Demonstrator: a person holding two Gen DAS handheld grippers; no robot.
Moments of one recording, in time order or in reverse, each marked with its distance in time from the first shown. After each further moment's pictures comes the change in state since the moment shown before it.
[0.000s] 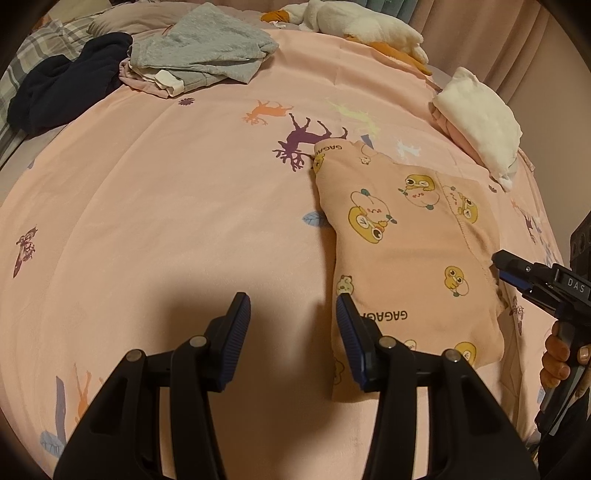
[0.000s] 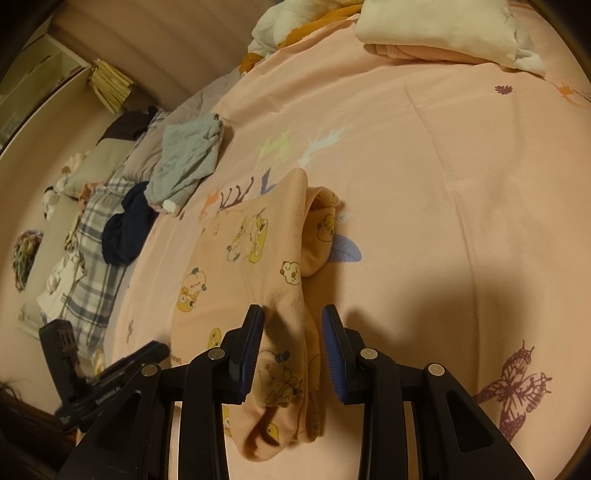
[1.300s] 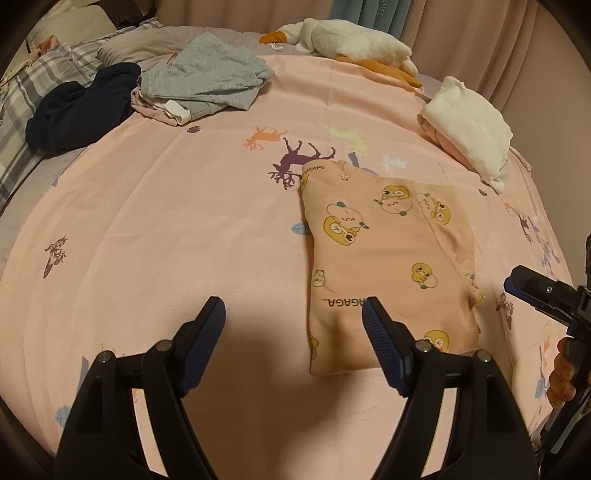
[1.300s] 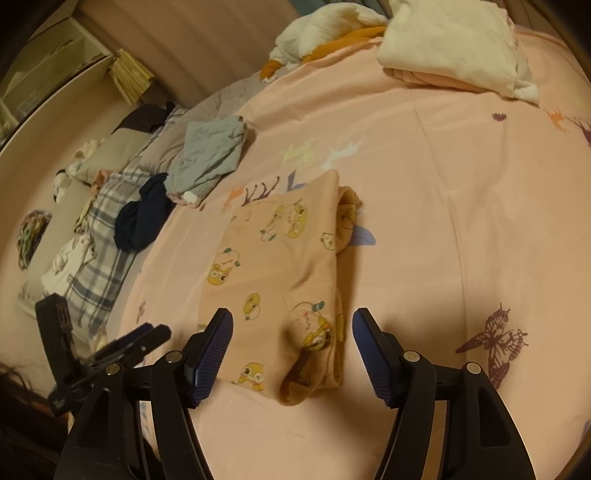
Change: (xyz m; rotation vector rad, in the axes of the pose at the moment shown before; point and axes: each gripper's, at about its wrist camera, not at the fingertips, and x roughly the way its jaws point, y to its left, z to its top) left arm -0.040 -0.024 -0.011 0.027 -0.072 0.052; right arm -0.041 0.030 -0.021 -0.101 -0.038 -0.019
